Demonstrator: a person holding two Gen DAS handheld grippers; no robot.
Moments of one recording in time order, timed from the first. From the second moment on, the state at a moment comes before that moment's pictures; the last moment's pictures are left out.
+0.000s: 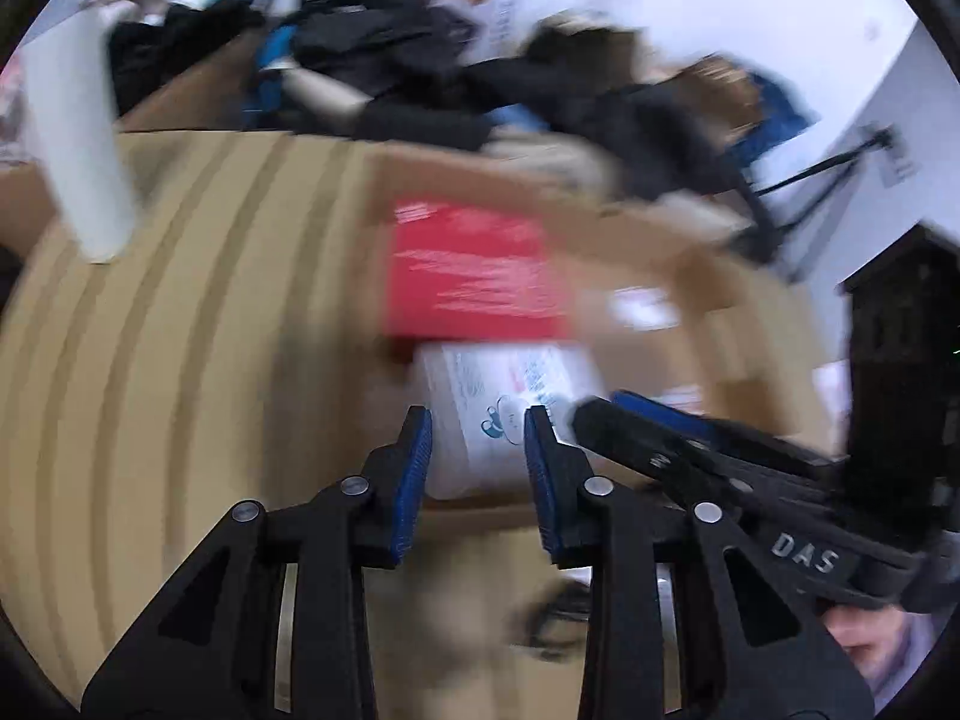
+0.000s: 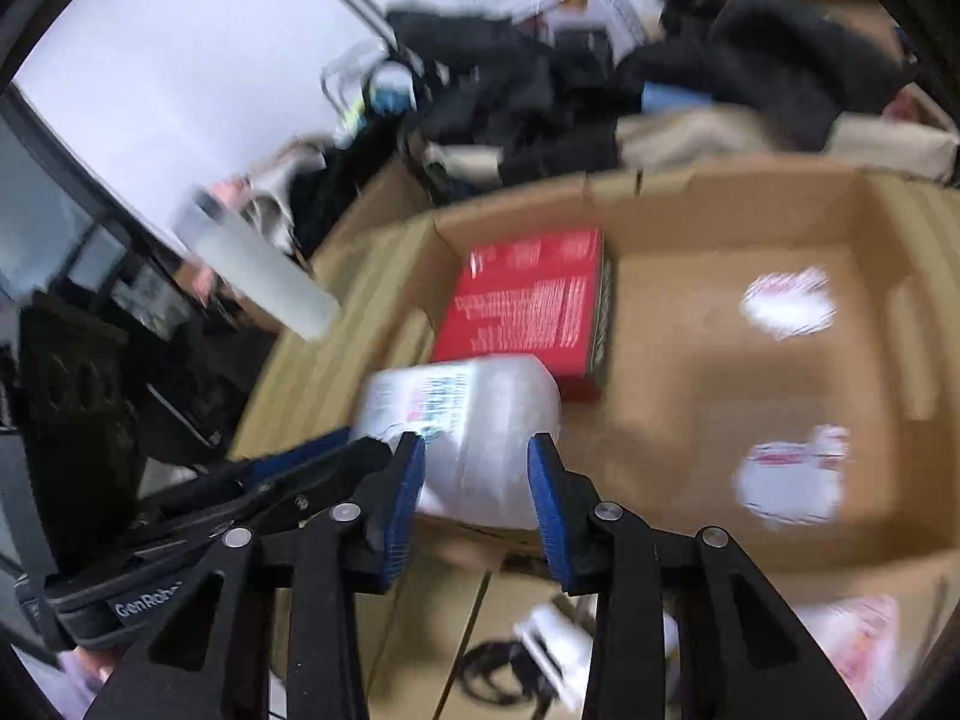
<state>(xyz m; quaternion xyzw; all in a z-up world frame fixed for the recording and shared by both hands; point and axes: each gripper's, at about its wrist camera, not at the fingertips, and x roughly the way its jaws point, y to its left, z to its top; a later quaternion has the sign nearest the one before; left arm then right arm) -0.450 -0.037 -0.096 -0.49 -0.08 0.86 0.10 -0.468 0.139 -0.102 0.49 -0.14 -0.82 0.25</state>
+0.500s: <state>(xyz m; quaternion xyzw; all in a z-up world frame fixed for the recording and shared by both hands) -0.392 -0.038 -0.020 -0.41 -0.01 0.91 0.05 -0.430 0.189 -0.050 0.45 0.04 -0.88 0.16</state>
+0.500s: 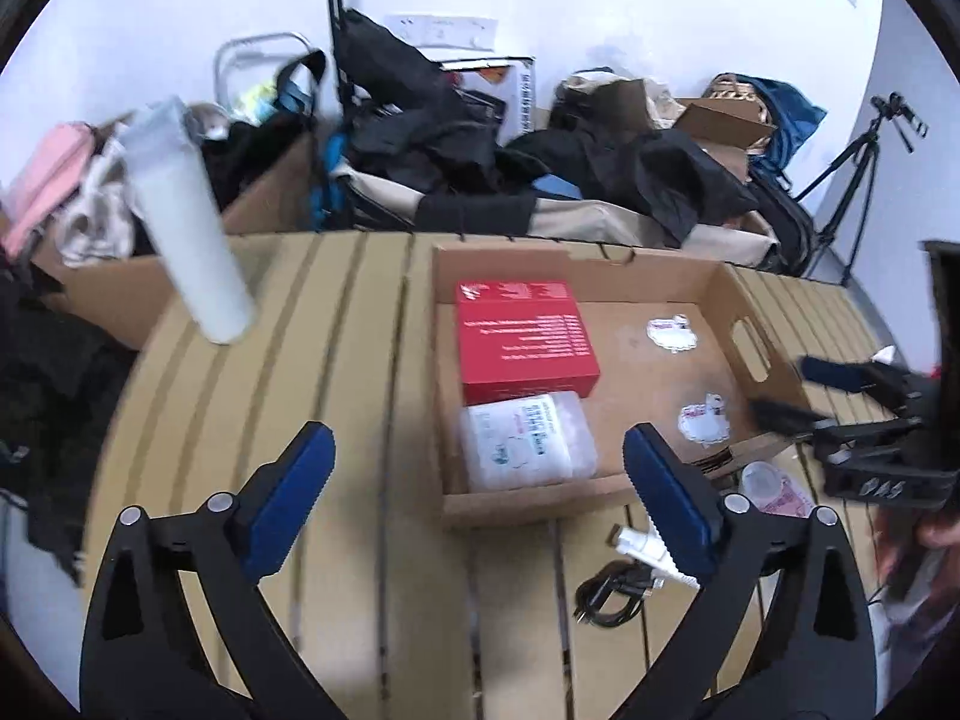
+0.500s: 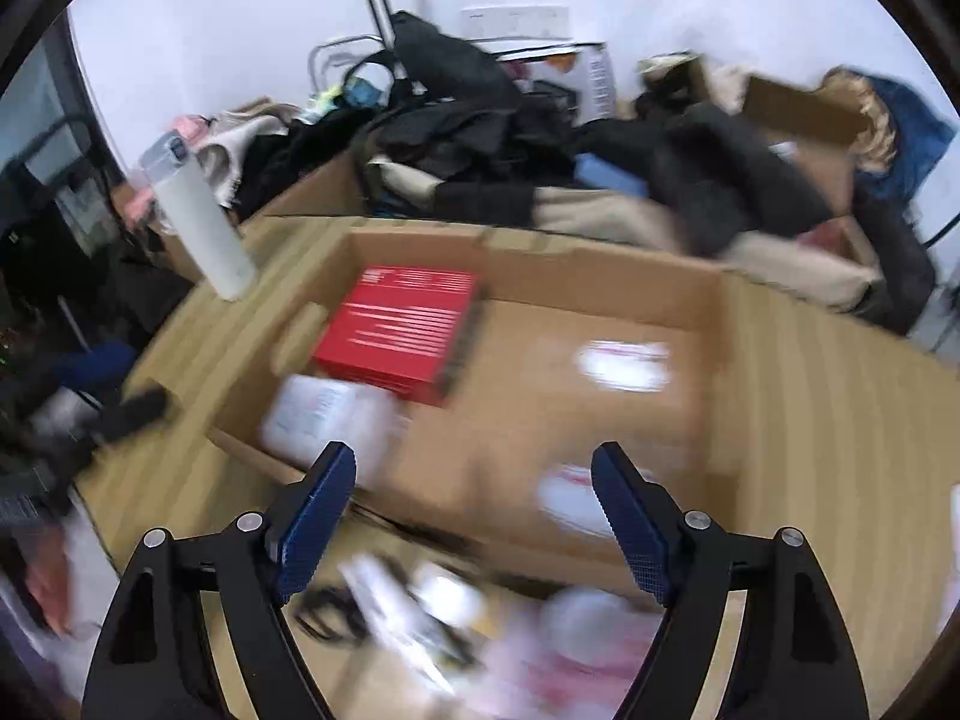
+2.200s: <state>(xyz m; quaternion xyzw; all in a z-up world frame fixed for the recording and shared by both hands) -0.291 0.064 -0.111 -0.40 0.12 0.89 0.19 -0.238 0.254 -0.115 0.43 -0.01 -0.90 0.12</state>
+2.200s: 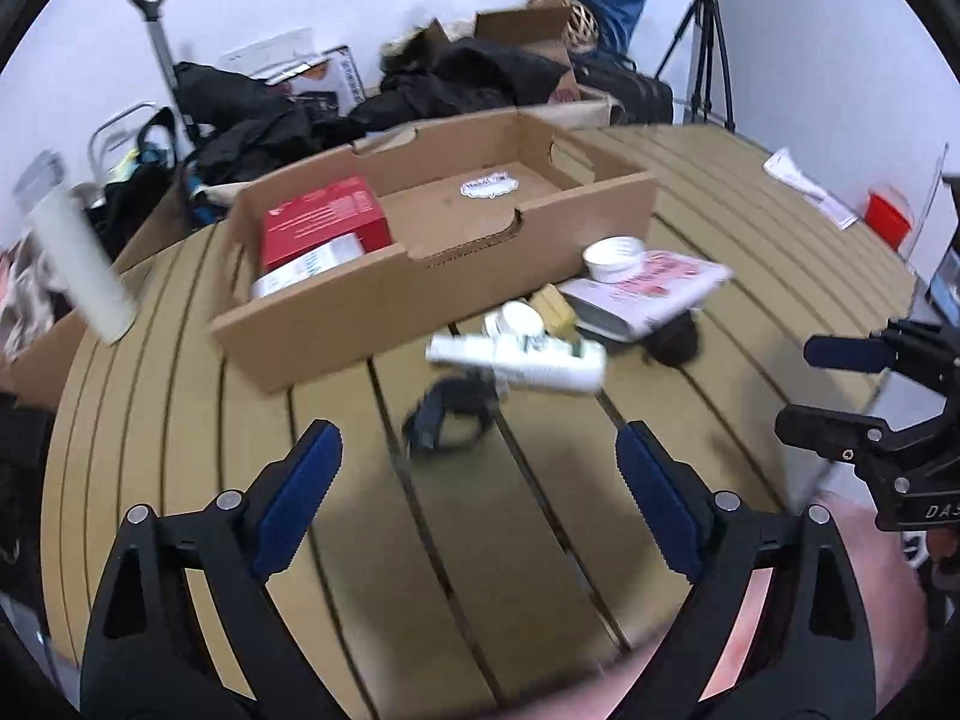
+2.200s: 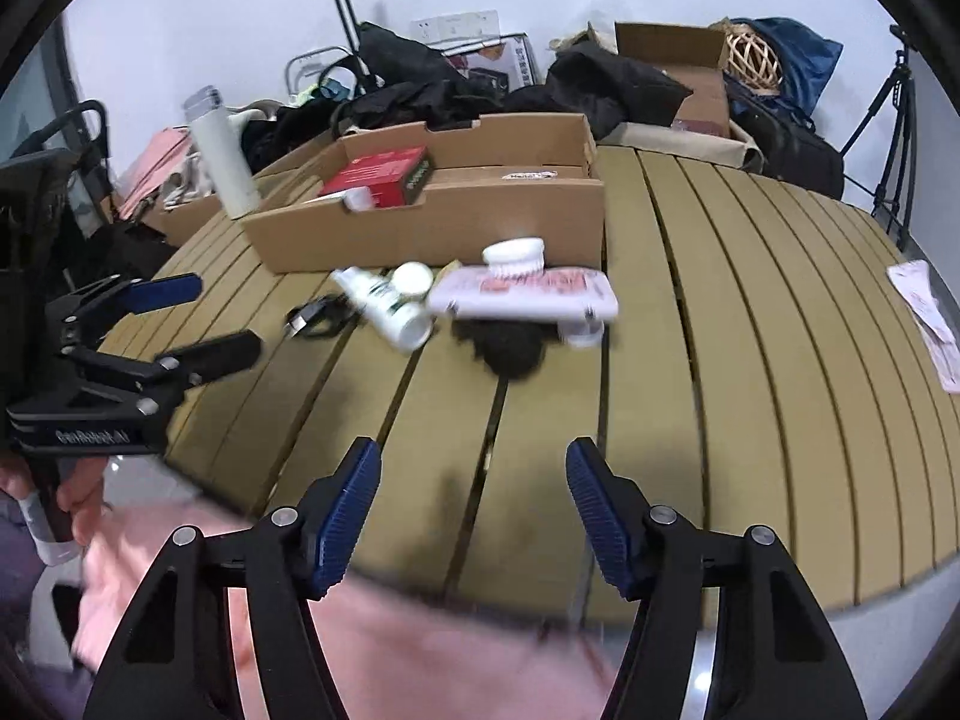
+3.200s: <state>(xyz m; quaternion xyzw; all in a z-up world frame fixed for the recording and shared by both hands) -0.204 0.000 -0.067 -0.42 -0.04 0.89 0.15 -0.186 0.260 -0.107 0.45 -0.02 -0.88 0.13</state>
